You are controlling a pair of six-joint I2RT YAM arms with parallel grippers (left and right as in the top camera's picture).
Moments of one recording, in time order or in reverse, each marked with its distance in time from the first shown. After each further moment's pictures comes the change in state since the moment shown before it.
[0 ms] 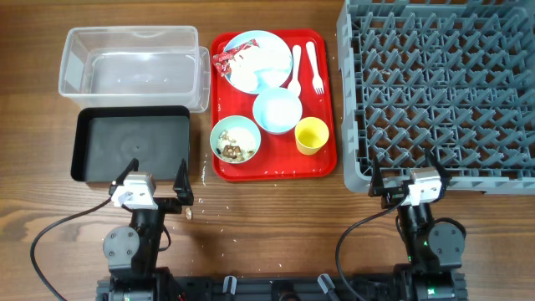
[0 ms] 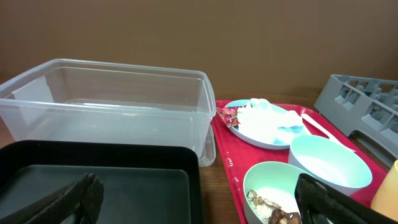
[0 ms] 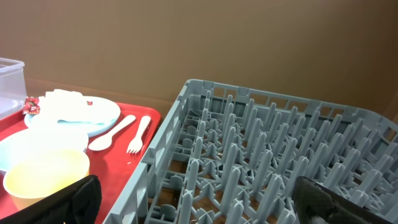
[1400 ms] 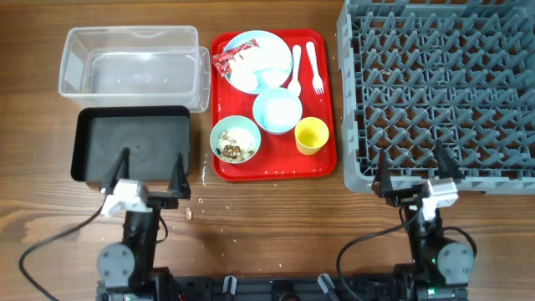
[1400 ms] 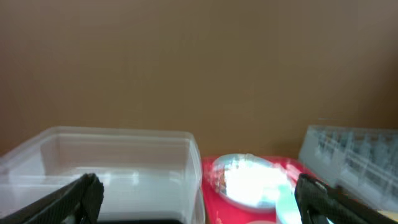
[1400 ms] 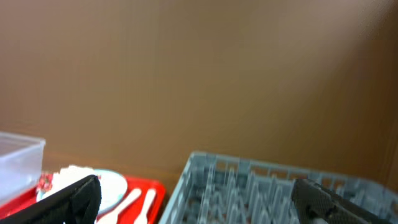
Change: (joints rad) left arm 0.000 0.000 -0.008 0.314 0.032 -0.008; right arm 0.000 0.001 0.002 0.300 -0.045 0.051
